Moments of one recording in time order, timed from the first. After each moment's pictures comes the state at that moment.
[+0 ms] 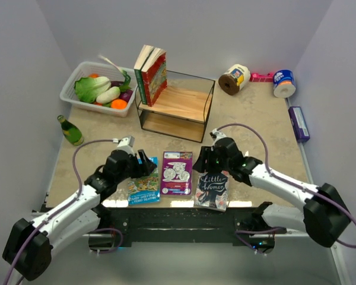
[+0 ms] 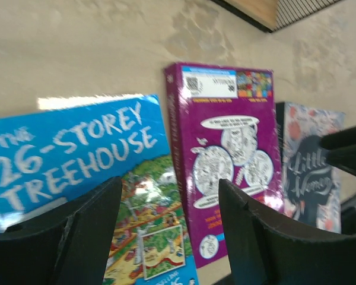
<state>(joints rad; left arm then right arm) -0.54 0.82 0.37 -0.12 0.00 -0.68 0.68 1.14 0.61 -0.17 -0.09 0.68</state>
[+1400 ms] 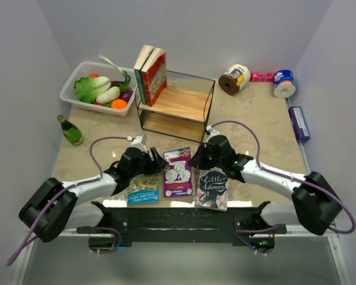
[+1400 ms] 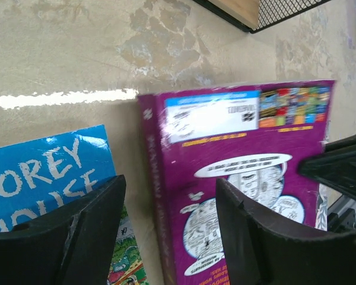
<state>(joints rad) -0.62 1.23 0.33 0.35 0.05 -0.78 0.72 1.32 0.64 0.02 -0.09 0.75</state>
